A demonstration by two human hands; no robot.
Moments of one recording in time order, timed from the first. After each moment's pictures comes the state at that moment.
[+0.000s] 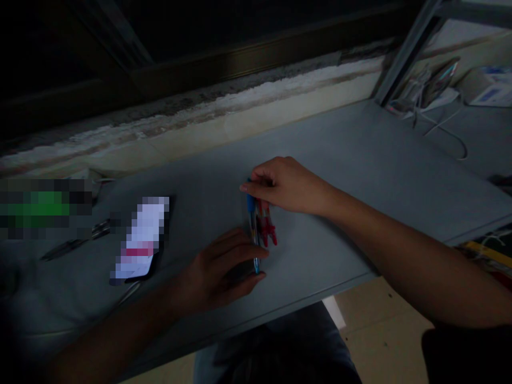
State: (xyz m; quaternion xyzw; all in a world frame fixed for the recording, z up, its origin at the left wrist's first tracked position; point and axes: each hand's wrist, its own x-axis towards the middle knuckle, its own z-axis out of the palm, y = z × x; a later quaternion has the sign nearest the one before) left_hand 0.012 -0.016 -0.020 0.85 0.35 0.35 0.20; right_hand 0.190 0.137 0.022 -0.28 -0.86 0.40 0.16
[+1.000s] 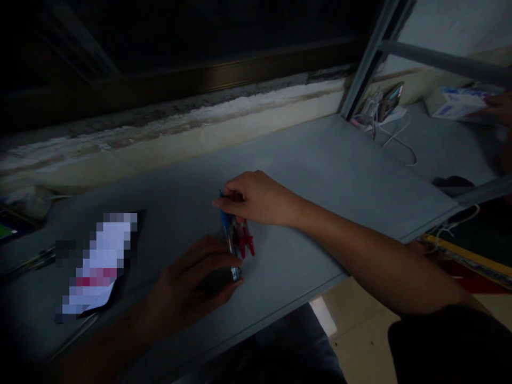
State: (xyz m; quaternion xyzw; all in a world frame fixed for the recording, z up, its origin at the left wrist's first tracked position) left_hand 0.009 -0.013 -0.026 0.84 0.38 0.34 0.19; right_hand 0.187 0.135 0.021 -0.26 -0.85 0.42 0.16
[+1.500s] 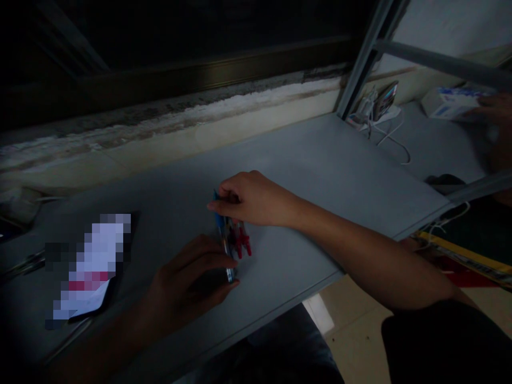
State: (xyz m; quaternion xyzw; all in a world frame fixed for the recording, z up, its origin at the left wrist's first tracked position) left_hand 0.009 -0.013 -0.019 0.83 0.38 0.35 0.20; right_hand 0.187 0.134 0.024 -0.26 -0.86 0.41 0.15
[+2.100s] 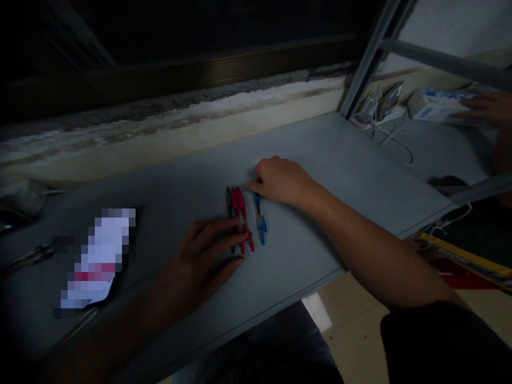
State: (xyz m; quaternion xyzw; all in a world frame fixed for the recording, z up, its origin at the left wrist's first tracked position) left_hand 0.011 -0.007 -0.029 0.84 0.46 0.26 0.09; right_hand 0.204 0.166 0.020 -0.43 -0.89 0.14 0.03
